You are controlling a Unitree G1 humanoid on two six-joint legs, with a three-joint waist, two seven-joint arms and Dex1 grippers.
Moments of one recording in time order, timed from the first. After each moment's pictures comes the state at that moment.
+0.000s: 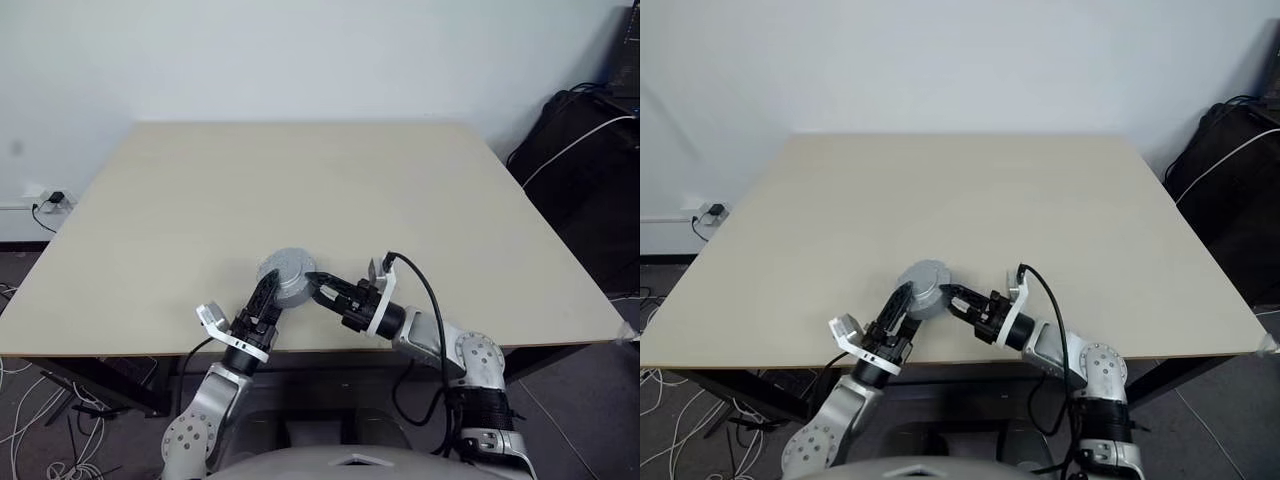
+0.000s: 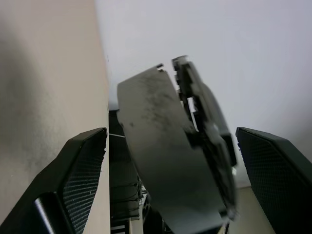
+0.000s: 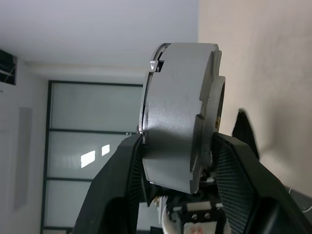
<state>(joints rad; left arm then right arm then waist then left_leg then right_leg) 0.30 -0.07 0.01 -0.13 -1.42 0.50 -0.37 -0.12 -0.08 -0.14 0.05 1.67 1.18 -0.03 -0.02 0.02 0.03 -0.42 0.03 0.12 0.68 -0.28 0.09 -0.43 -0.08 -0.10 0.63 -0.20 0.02</state>
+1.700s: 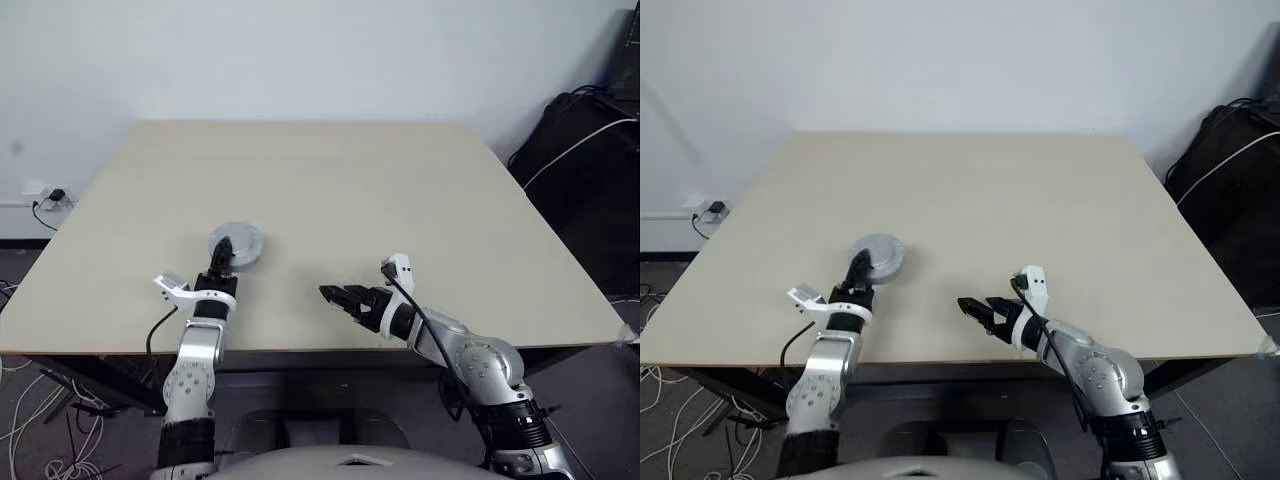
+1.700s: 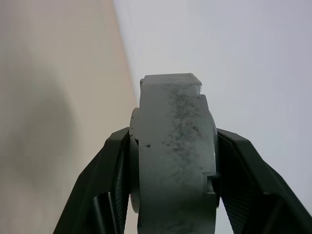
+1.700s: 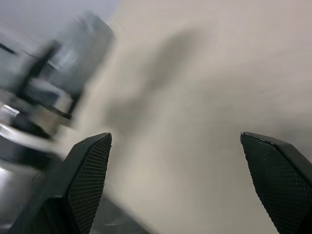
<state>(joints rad) -0.02 -0.07 0.20 0.04 -1.32 0.15 -0.09 -0.05 -0.30 0.11 -0.21 0.82 0.76 0.24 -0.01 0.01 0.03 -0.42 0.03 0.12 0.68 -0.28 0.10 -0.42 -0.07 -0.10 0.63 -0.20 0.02</state>
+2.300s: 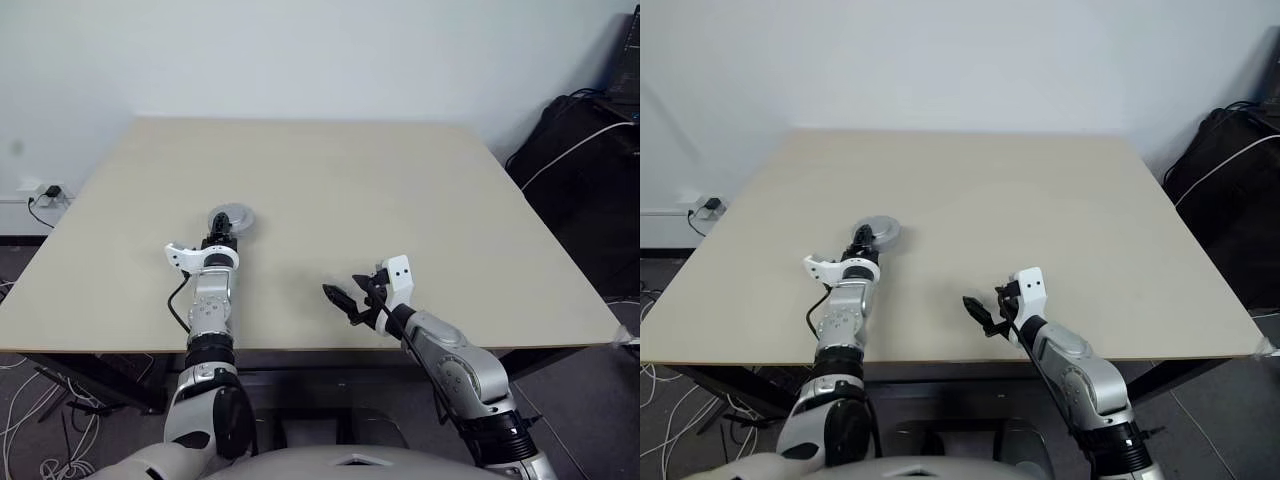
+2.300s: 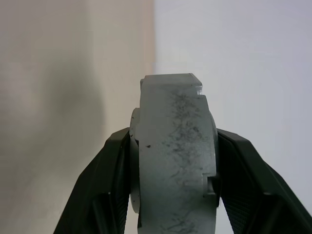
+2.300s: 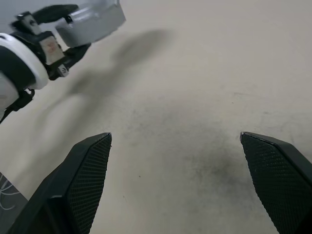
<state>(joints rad) -0.50 -0.09 0.49 0.59 -1.17 0.07 -0.05 -0.01 -0.25 0.15 -0.20 0.52 0.59 0.32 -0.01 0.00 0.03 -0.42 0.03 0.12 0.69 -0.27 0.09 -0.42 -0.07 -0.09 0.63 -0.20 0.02</state>
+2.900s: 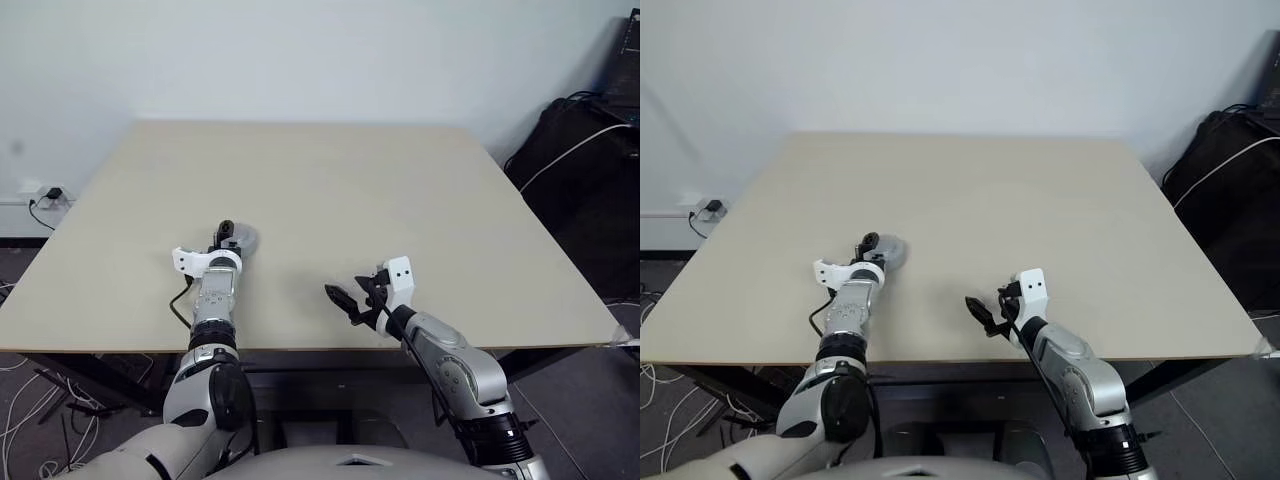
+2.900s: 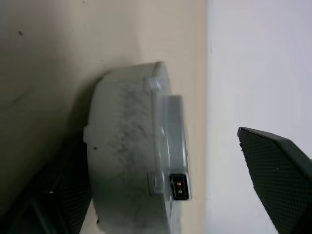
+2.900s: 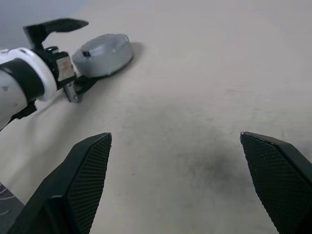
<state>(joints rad) -0.53 -0.11 0.58 0.68 -1.00 0.11 0.05 0.00 -0.21 0.12 -0.20 0.48 0.62 0.32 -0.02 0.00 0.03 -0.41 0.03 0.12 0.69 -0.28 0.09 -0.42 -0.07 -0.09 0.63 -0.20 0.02</state>
